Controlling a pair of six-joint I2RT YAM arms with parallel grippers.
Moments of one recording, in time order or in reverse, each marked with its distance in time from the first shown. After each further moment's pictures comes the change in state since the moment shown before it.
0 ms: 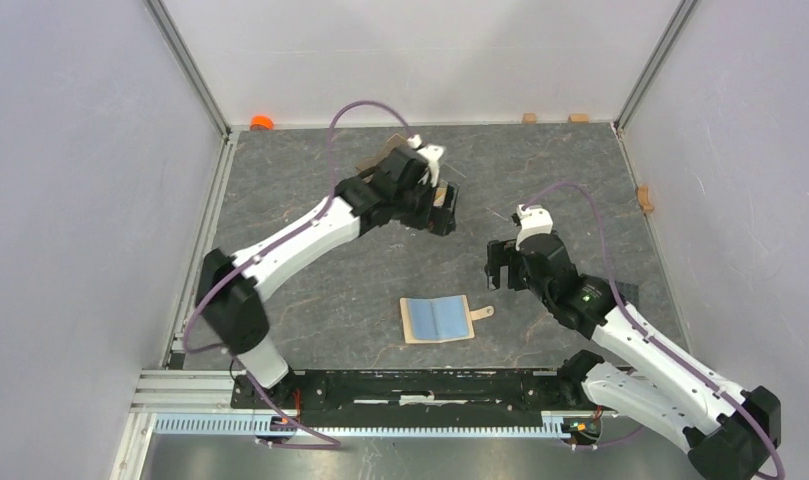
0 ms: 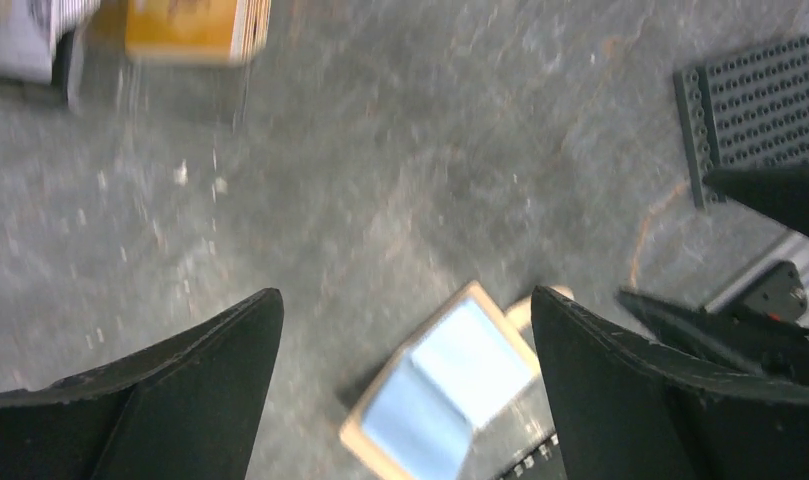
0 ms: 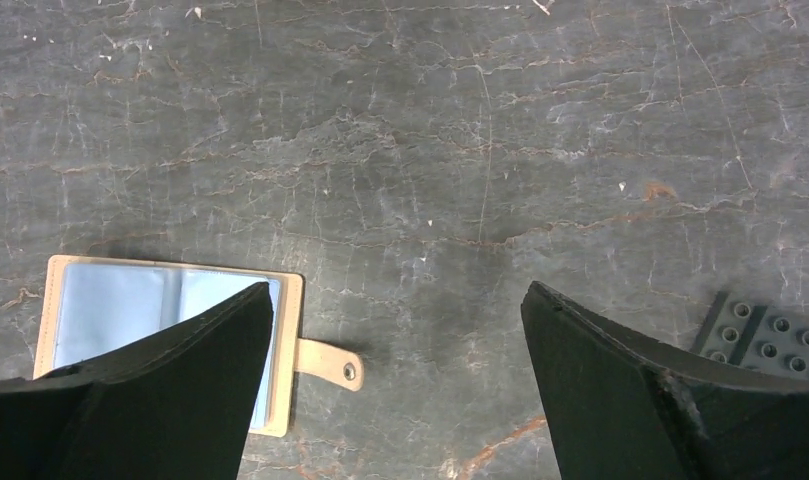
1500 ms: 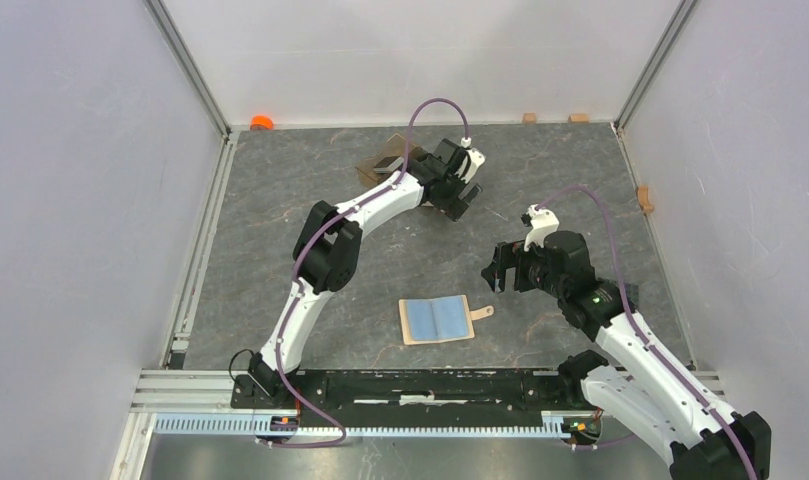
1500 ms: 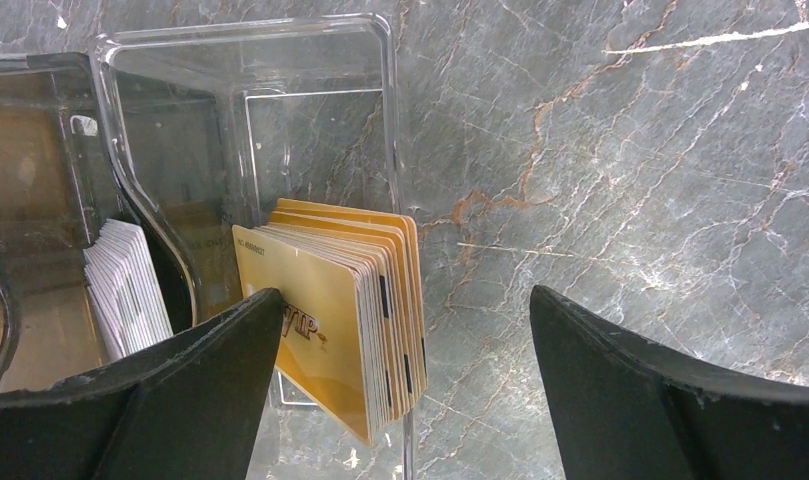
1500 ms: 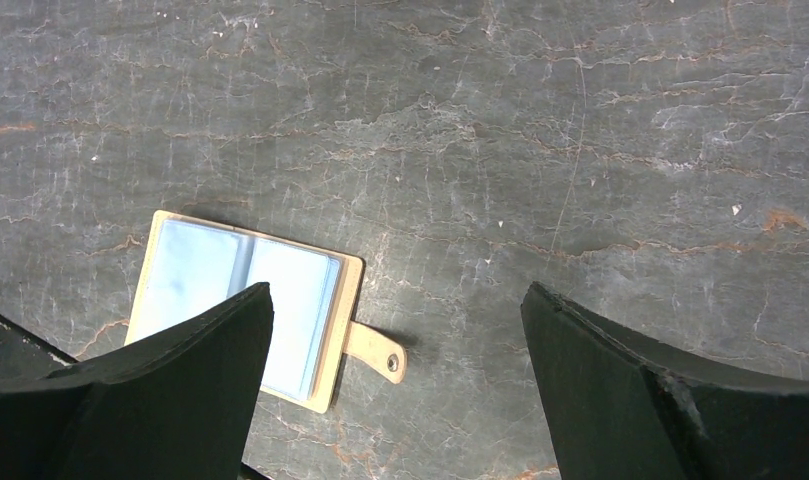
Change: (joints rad) left arm 0.055 0.763 0.614 0.015 -0.119 0.518; right arm -0.250 -0.058 -0.085 0.103 -0.439 -0.072
